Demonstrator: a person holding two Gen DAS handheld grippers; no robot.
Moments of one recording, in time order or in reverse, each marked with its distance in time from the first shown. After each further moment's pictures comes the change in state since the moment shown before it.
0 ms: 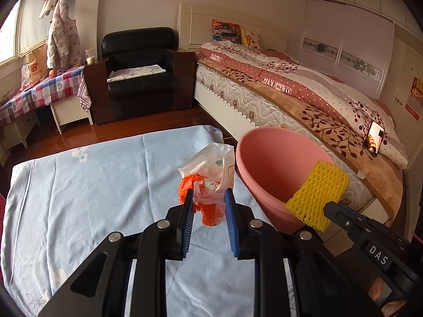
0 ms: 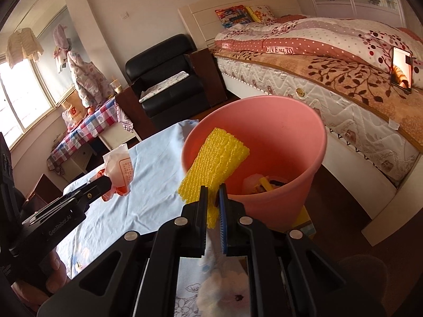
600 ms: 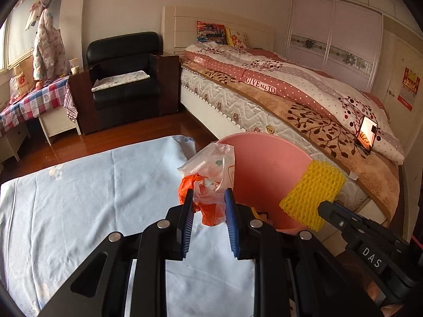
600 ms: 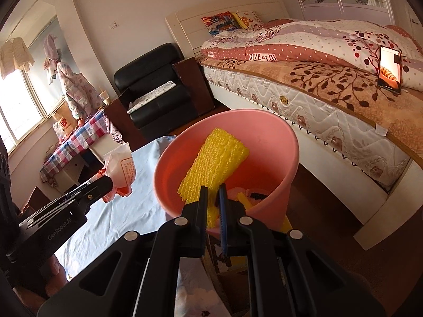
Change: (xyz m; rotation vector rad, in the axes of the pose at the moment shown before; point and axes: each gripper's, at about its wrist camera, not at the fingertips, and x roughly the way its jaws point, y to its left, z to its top) left arm 0.024 -0.050 0.018 0.056 -0.010 -0.040; right arm 0.002 -0.034 0.019 0.031 -0.042 -0.044
